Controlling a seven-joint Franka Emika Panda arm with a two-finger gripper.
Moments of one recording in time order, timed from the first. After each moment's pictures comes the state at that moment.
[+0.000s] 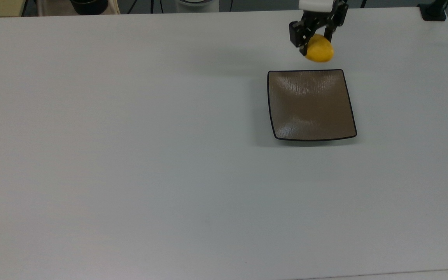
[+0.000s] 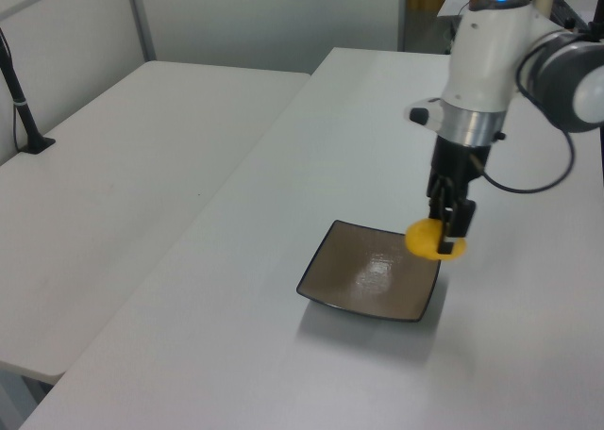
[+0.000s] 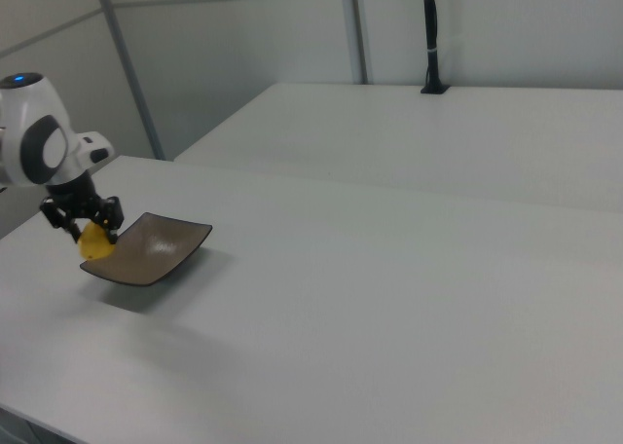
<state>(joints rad) 0.00 0.05 0.63 -2.04 0.06 2.26 0.07</state>
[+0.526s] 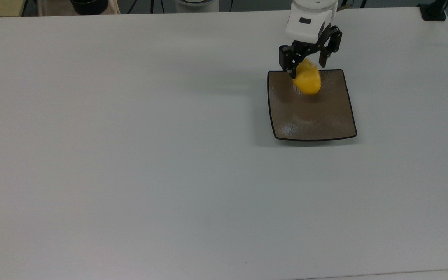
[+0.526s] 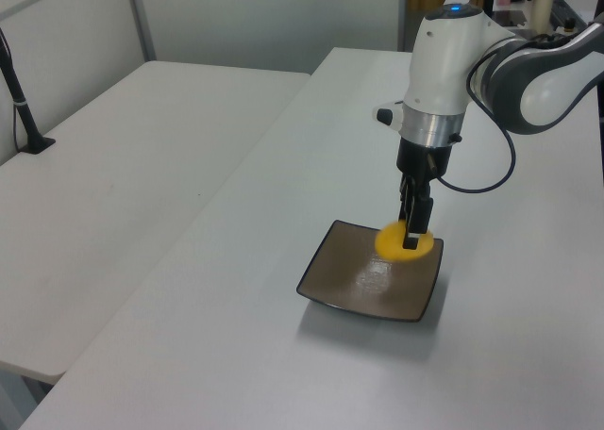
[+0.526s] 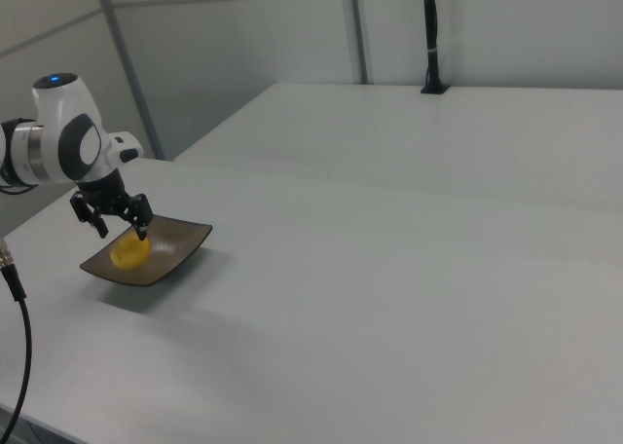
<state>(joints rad) 0.00 0.19 0.59 -1.93 -0.04 2.26 0.17</state>
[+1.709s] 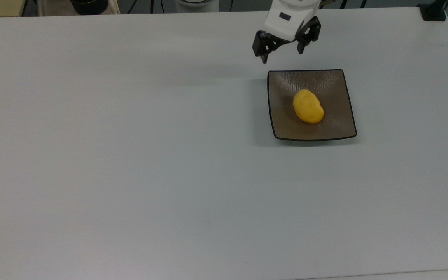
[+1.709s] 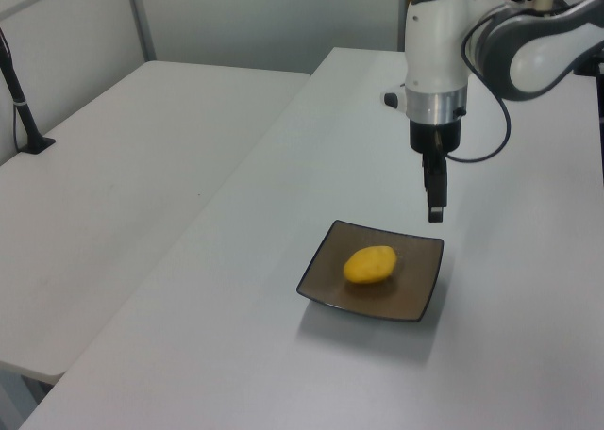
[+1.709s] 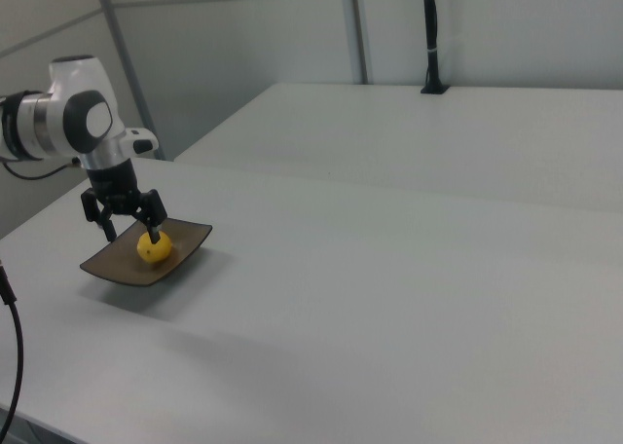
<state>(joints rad) 0.00 0.15 0.51 -1.86 -0.05 1.94 0.17</state>
